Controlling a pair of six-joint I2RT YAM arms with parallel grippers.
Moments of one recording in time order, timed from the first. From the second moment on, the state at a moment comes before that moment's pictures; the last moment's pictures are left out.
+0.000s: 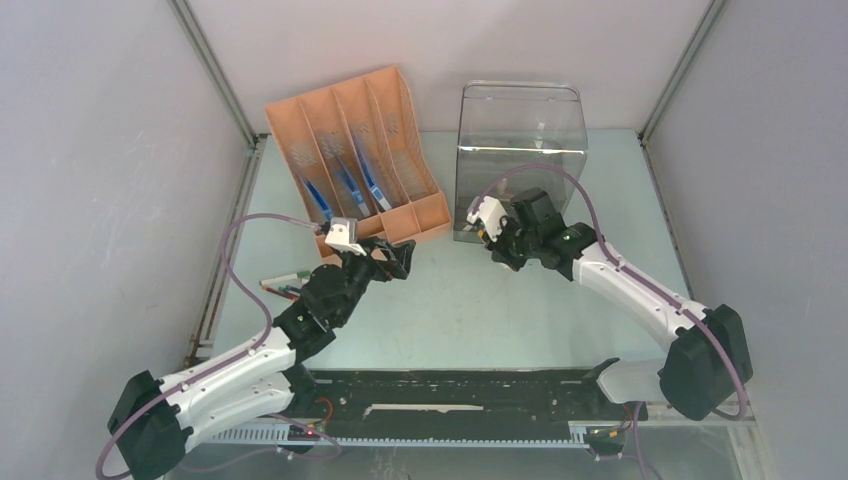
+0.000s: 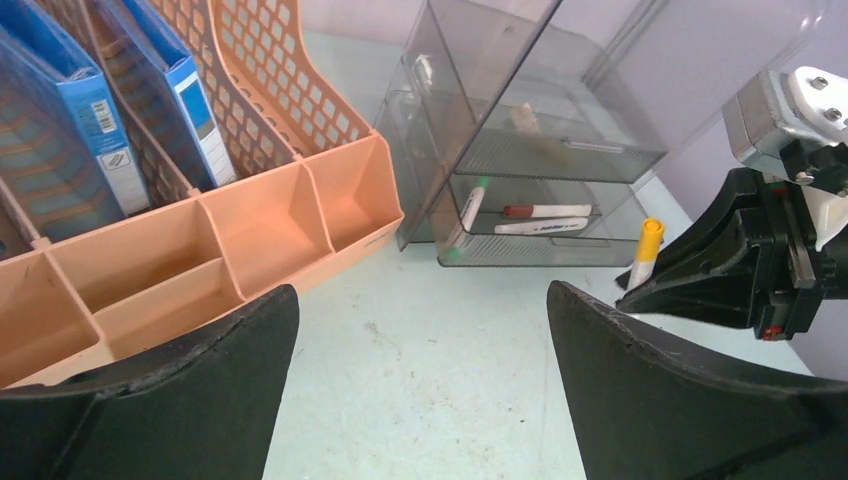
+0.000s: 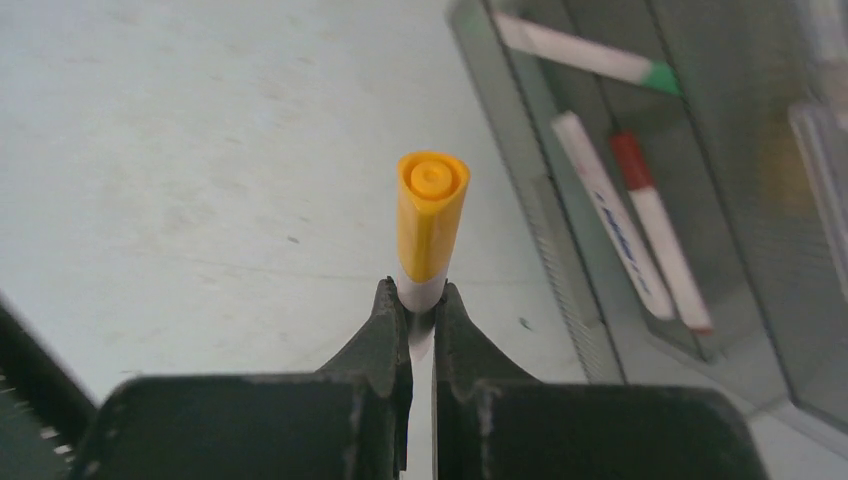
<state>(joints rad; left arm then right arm) -0.80 0.82 0.41 0.40 -0.40 -0.42 0.57 1.32 1.02 -0.52 -0.25 -0.44</state>
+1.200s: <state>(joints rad) -0.76 0.83 0.37 0.39 -0.42 -0.44 0.47 1.35 0.87 -0.07 0.34 -0.55</state>
